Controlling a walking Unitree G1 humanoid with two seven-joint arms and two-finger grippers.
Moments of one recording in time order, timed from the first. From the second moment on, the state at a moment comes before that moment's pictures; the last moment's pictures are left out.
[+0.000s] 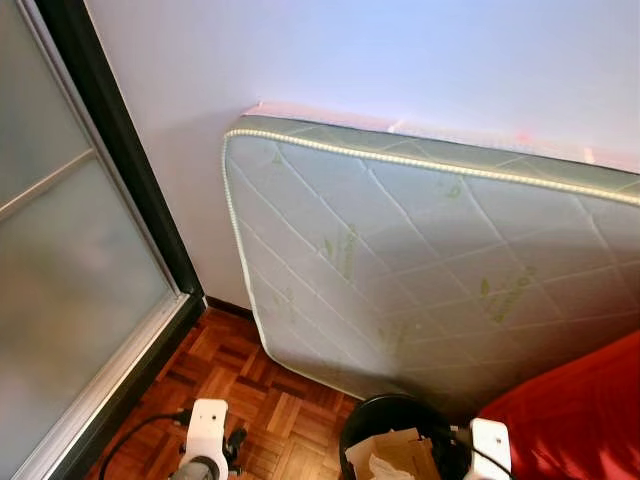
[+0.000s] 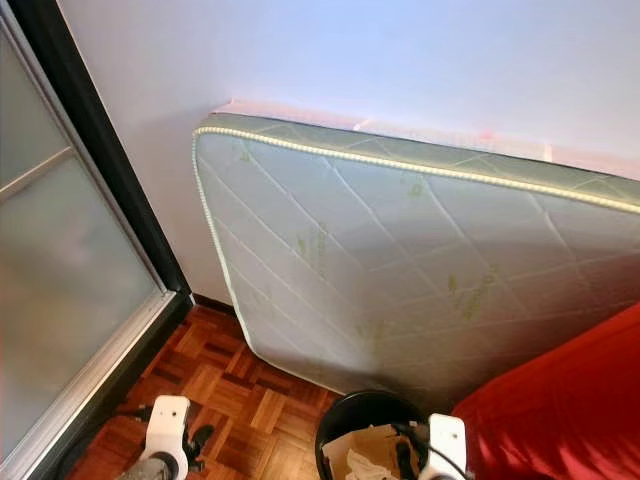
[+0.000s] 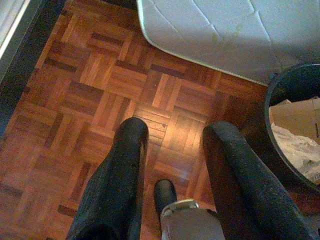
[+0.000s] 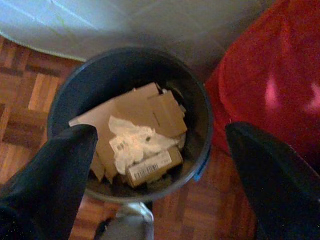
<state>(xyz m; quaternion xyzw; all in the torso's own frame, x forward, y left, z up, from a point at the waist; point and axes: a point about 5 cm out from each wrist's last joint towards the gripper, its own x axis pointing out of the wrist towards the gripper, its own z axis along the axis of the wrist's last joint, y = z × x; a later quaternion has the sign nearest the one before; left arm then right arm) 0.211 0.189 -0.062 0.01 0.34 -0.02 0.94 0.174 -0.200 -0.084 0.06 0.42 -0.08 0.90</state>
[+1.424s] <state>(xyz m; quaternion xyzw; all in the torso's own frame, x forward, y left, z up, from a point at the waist) 0.197 0.196 -0.071 0.01 0.38 -0.01 0.93 0.158 -0.194 -0.094 0.06 0.47 -0.05 0.88</state>
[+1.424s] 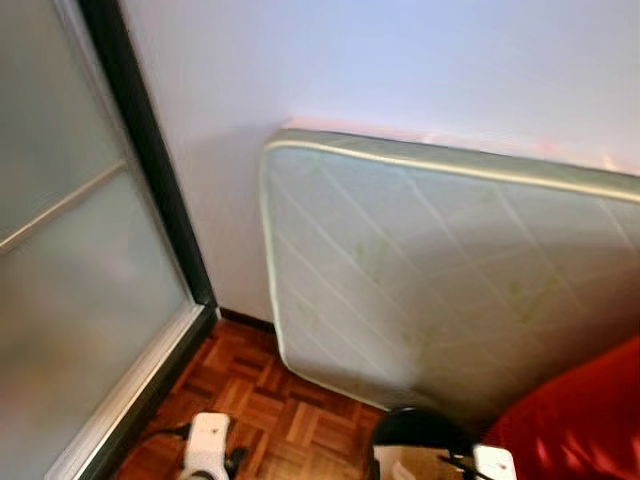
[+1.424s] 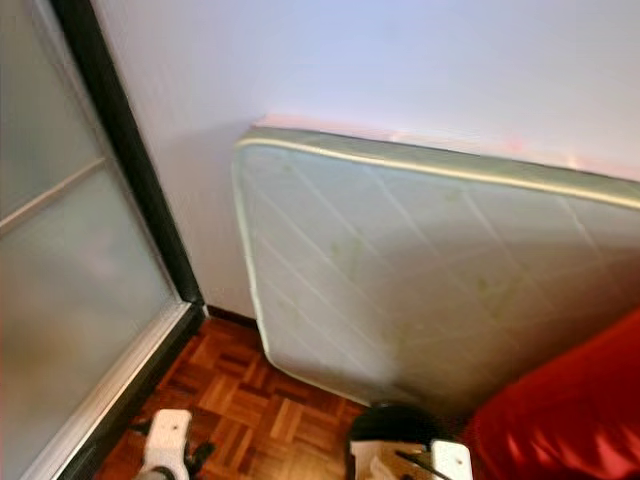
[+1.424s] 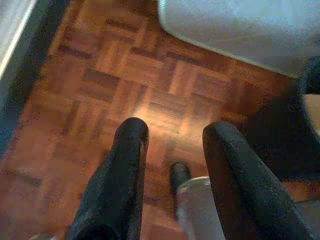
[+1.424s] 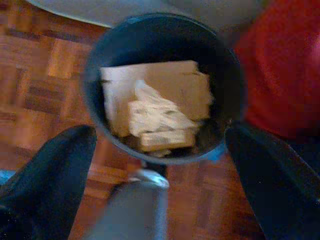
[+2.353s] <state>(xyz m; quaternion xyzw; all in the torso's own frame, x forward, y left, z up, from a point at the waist) 0.195 0.190 -0.073 0.00 0.38 -0.02 0.92 0.153 -0.195 -0.096 0.05 0.48 -0.03 0.87</state>
